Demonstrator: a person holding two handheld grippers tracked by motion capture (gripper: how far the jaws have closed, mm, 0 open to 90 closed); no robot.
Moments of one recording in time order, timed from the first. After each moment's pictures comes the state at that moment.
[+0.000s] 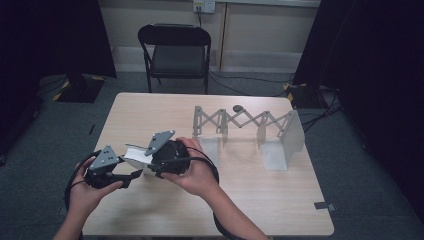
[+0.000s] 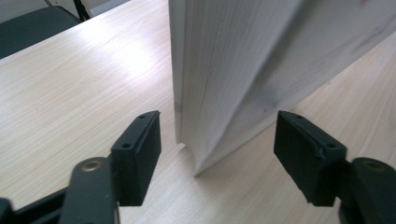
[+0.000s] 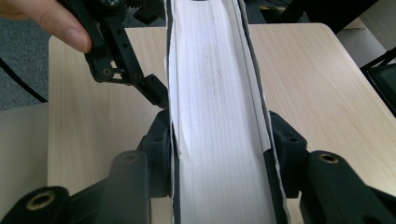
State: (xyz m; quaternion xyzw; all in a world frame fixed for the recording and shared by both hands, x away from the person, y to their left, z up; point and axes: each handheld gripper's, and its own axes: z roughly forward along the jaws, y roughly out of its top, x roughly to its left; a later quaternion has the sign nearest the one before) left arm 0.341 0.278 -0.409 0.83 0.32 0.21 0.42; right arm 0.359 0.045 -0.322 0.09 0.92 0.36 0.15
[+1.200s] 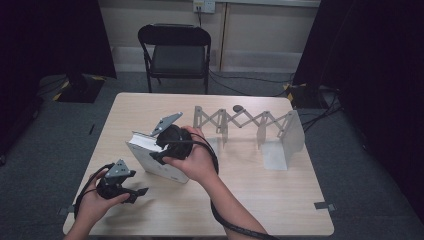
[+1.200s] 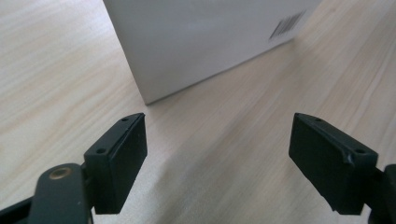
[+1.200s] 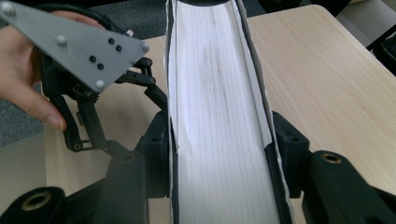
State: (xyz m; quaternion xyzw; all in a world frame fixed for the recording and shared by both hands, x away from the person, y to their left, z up) left arm 0.340 0.268 -0.469 0.86 0.34 0.13 0.37; right arm 0.394 0.042 -0.320 0.15 0.91 0.38 0.11
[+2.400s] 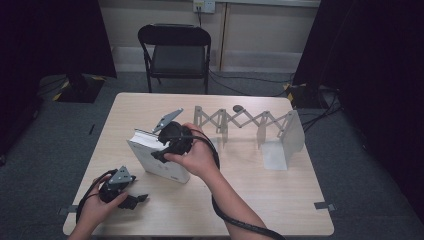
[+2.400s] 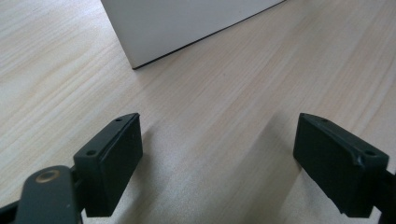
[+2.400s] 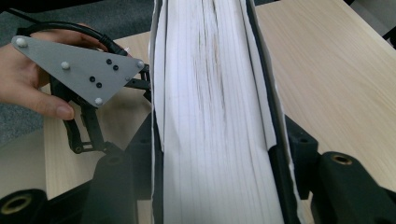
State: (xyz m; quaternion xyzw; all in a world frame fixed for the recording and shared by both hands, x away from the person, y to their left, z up) left arm 0.340 0.274 -0.495 0.87 0.32 0.13 0.35; right arm 0.409 0.042 -0.327 0.16 0.91 0.37 0.08
